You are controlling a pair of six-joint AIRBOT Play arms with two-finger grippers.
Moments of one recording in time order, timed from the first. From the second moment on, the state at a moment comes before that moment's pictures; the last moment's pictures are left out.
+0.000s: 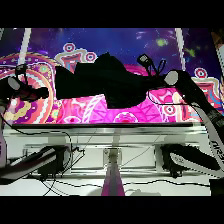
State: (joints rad) left arm 0.29 -1.22 0.84 1.45 -0.95 -1.43; right arm 0.28 -1.24 0.95 -1.16 0.86 0.95
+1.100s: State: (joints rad) left arm 0.40 -1.53 0.85 0.84 -1.04 -0.94; right arm 0.27 -1.24 0.95 -1.16 0.79 0.95
